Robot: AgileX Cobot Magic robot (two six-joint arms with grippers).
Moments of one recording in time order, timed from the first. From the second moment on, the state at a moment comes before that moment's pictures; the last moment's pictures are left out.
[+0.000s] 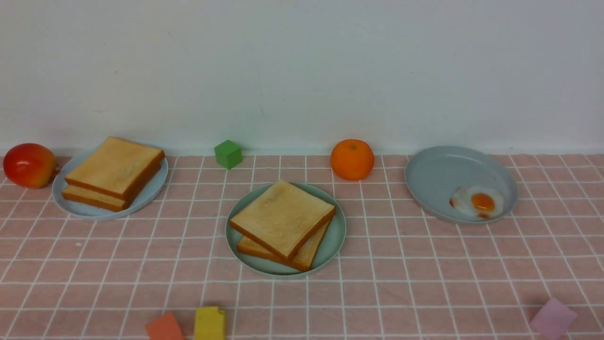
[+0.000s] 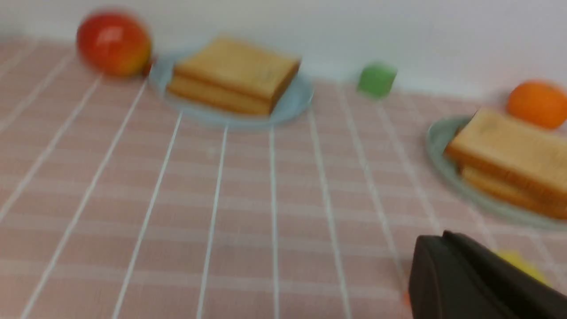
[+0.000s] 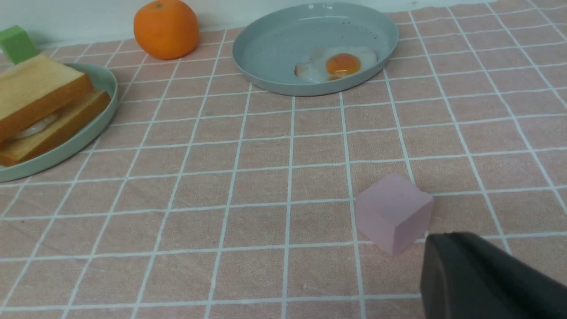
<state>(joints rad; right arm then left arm) 0.05 -0.01 0.02 0.06 0.39 0.04 -0.05 -0.01 0.03 -0.08 0.30 -0.14</state>
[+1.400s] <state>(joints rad) 0.05 -0.01 0.02 0.06 0.39 0.04 -0.04 -0.01 0.03 -0.08 0.39 -0.16</state>
